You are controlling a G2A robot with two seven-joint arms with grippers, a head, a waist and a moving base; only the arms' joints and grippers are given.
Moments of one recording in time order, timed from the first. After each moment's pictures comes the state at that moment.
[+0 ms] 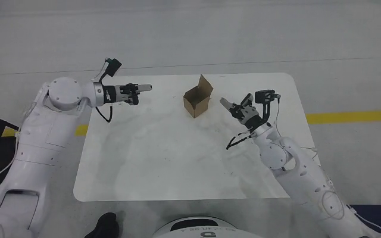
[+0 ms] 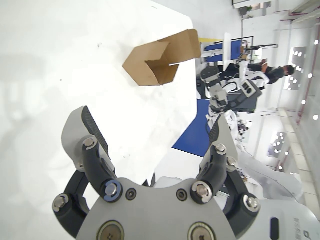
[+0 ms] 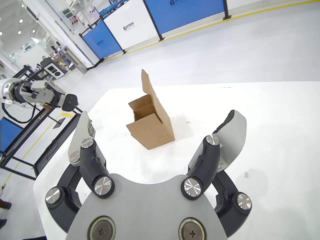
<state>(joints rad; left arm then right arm) 0.77 -0.93 -1.02 -1.23 -0.12 -0.04 -1.07 -1.42 -0.96 1.11 -1.72 -0.53 -0.07 -0.08</state>
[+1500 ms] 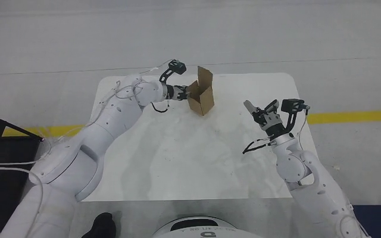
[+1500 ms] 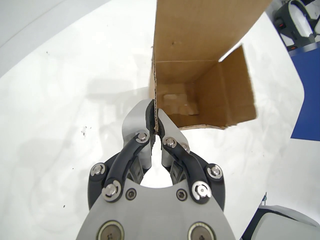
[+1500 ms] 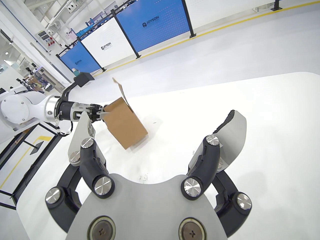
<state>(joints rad) 0.46 -1.33 -0.48 -0.72 0.34 -0.43 -0.61 -1.65 -0.99 1.35 -1.86 -0.64 -0.02 -0.07</state>
